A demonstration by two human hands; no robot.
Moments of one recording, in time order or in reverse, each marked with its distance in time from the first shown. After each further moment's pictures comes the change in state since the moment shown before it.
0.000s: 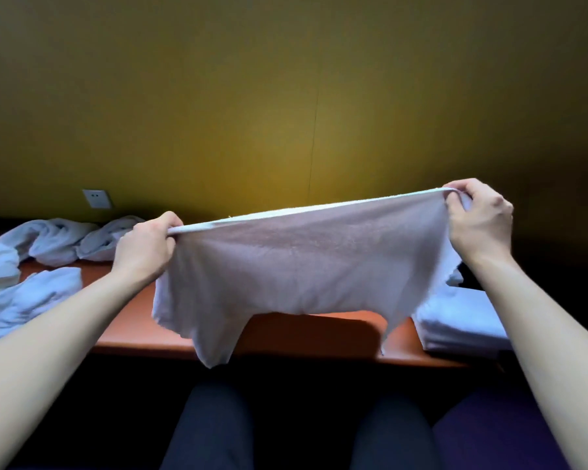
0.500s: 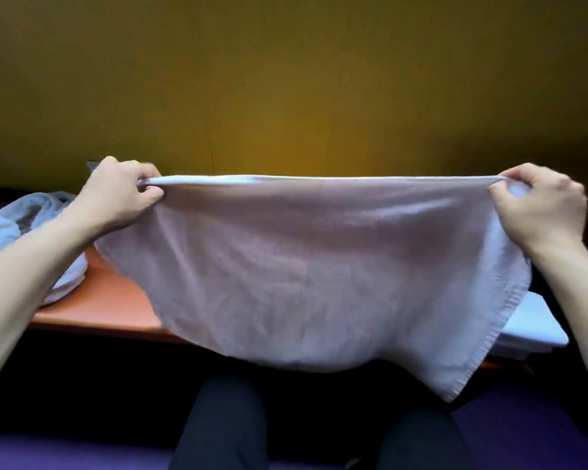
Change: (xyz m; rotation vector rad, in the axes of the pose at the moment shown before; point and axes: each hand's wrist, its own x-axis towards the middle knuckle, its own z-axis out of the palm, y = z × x) left_hand 0.060 -0.045 -0.028 -0.038 -0.002 0.136; right_hand 0.018 0.011 0.020 -0.233 -0.037 0.020
